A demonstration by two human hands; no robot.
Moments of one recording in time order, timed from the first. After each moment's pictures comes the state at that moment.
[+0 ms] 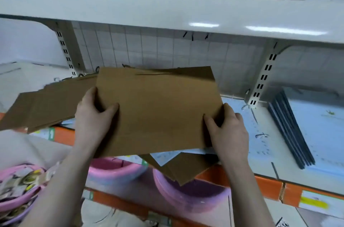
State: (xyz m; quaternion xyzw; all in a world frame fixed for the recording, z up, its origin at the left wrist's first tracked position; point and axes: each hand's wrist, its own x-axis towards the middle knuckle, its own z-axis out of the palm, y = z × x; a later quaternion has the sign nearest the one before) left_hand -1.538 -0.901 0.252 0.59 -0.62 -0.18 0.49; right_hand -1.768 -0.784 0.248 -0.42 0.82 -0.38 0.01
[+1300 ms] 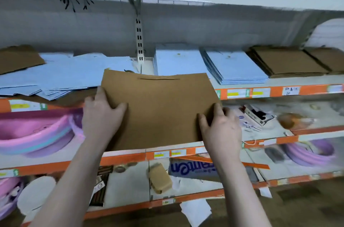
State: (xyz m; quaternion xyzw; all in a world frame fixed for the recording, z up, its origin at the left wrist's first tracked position) left_hand -1.694 -0.598 0.237 0.53 -0.76 -0.20 0.32; right_hand -1.844 -0.419 0.226 -0.28 0.92 -0.24 -0.12
